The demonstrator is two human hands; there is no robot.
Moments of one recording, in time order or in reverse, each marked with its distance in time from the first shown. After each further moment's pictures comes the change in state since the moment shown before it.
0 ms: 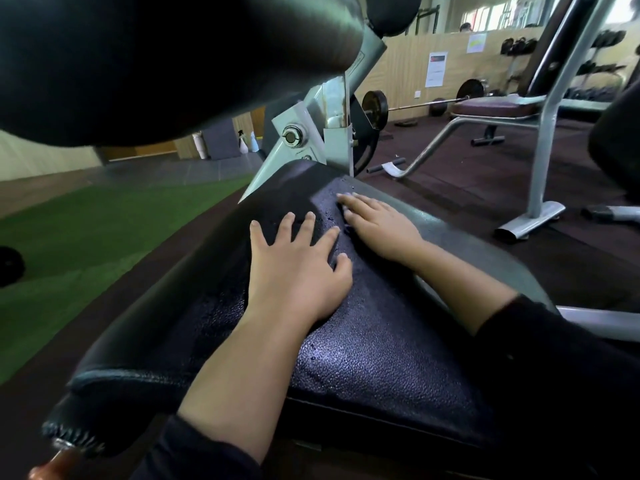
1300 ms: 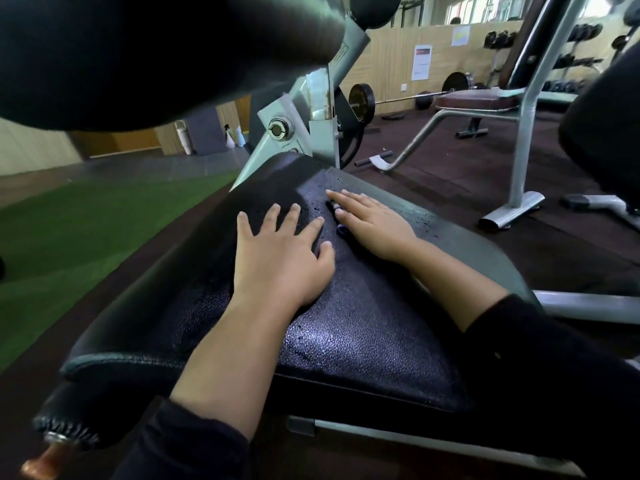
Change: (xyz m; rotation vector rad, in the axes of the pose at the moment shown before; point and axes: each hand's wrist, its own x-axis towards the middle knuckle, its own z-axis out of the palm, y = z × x) left_hand -0.003 -0.002 -0.001 0.012 0.008 0.001; right_hand -0.022 0.001 -0.002 0.110 -0.034 0.046
